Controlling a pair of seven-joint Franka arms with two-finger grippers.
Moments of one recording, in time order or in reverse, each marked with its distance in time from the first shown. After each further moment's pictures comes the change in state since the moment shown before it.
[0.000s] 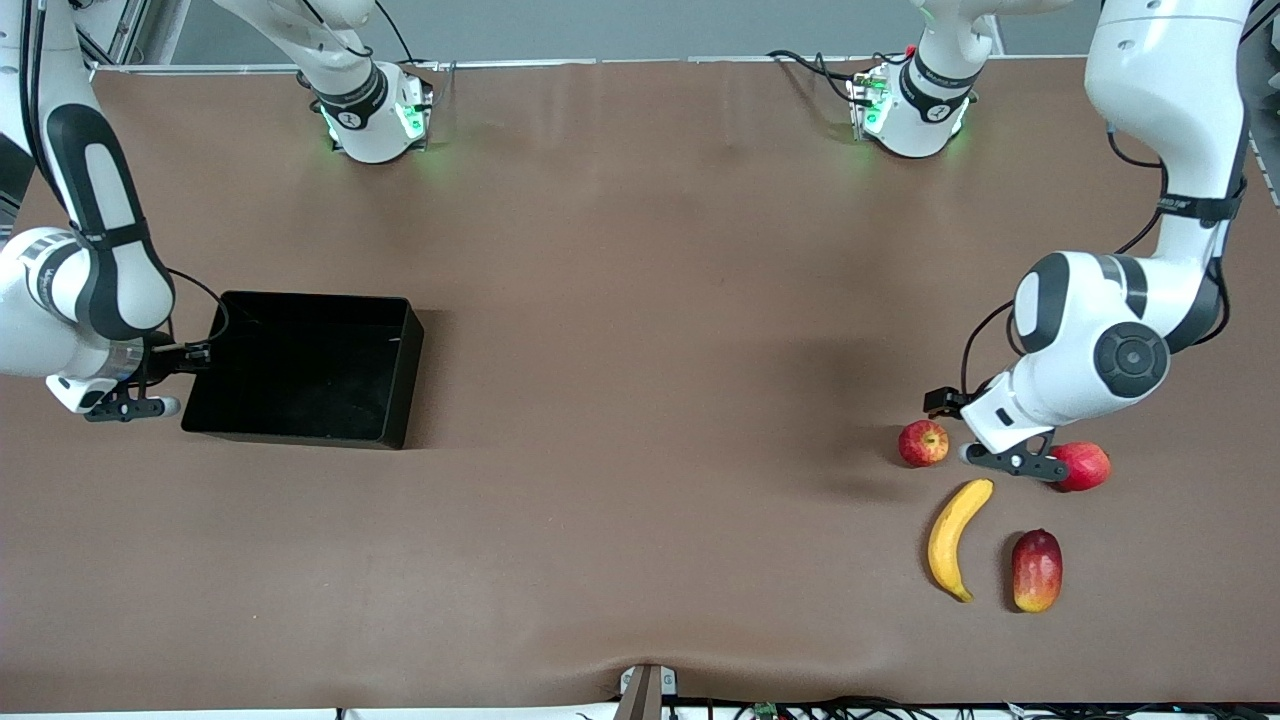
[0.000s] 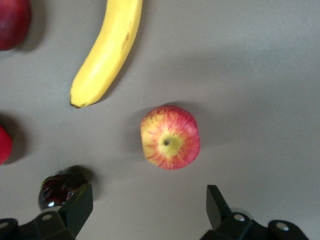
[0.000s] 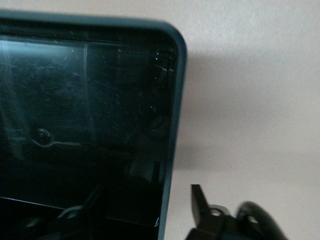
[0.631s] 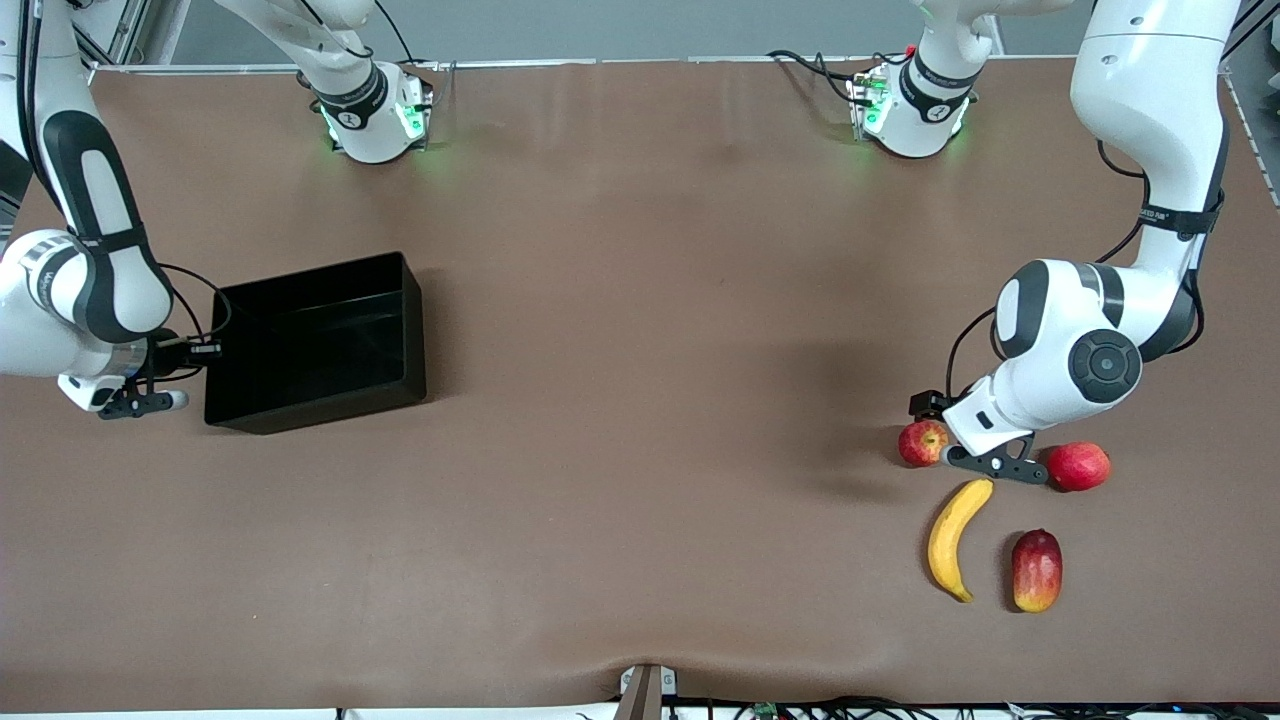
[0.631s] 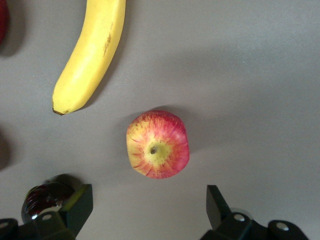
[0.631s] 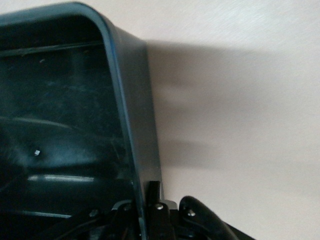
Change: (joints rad) left arm -0.014 0.015 0.001 0.000 0.000 0.015 0.003; right arm -0.004 0.003 0.003 0.021 0.027 -0.098 -0.094
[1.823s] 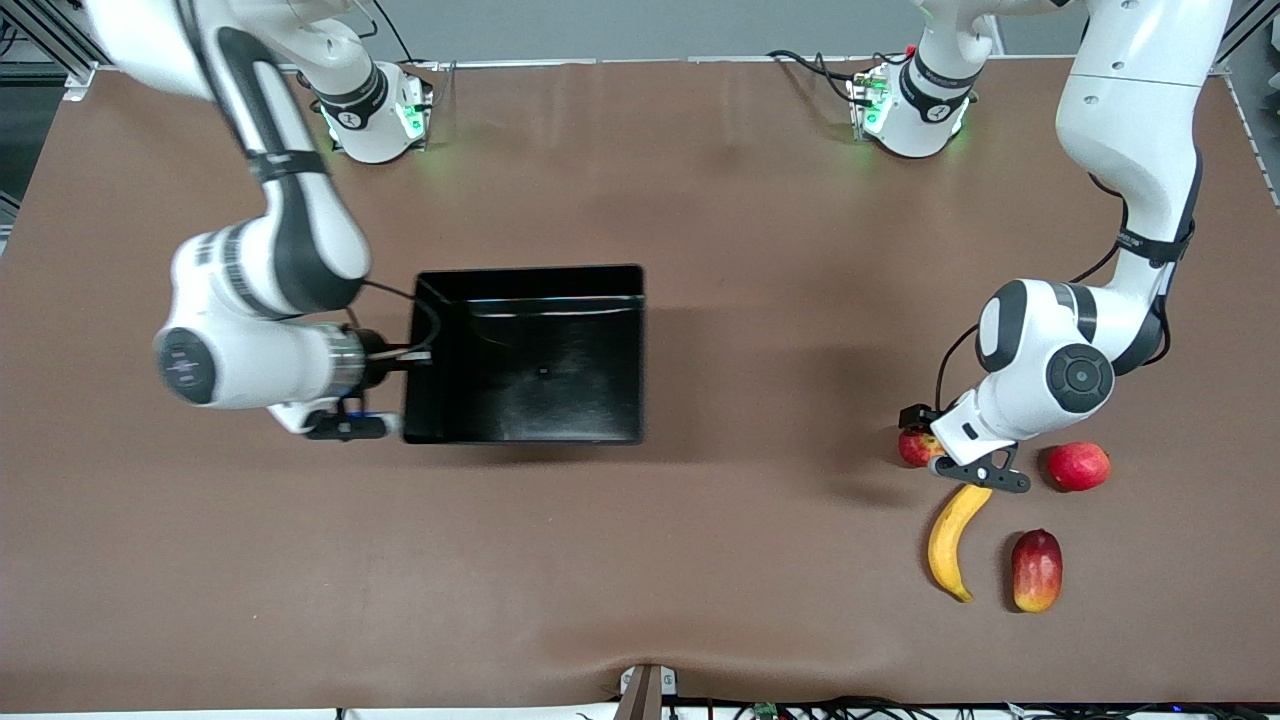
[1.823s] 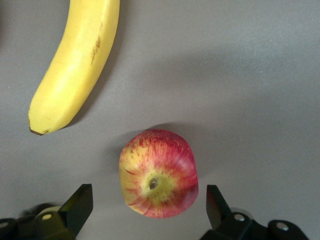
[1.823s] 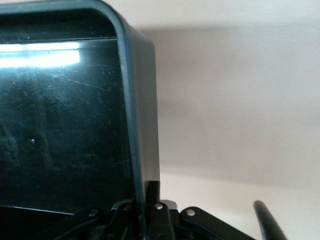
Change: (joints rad) left arm 0.003 0.080 0.001 -0.010 0.000 0.124 -0.002; right arm 0.597 0.004 0.025 0.320 0.234 -0.256 0.691
